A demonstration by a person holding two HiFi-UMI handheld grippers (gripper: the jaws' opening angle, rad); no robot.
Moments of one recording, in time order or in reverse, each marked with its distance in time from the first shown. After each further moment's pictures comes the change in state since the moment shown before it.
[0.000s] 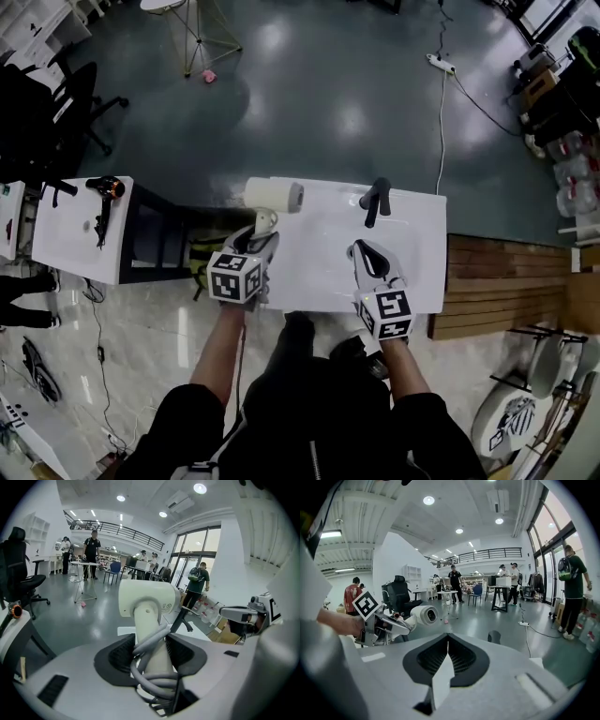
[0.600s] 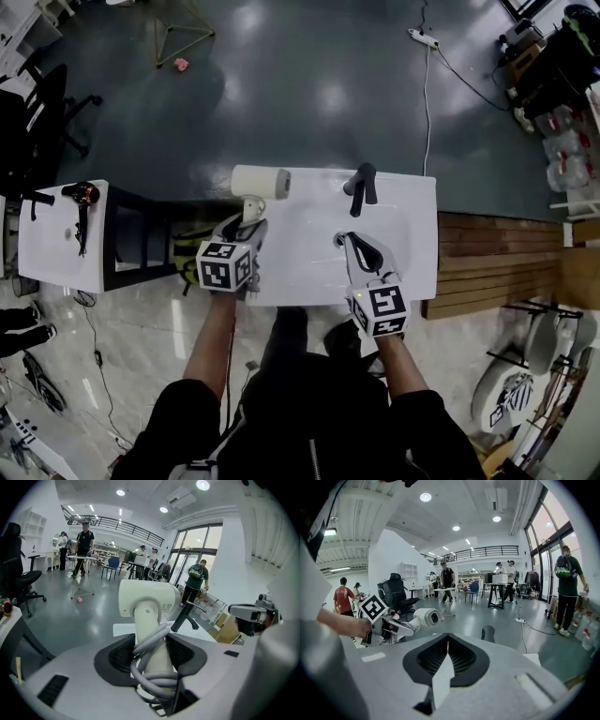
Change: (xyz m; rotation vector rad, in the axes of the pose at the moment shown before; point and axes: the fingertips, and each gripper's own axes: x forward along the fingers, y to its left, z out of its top) left arm 0.045 0.006 -0.010 -0.005 0.050 -0.020; right arm 0.004 -0.016 -0.015 0.022 0.037 -0.038
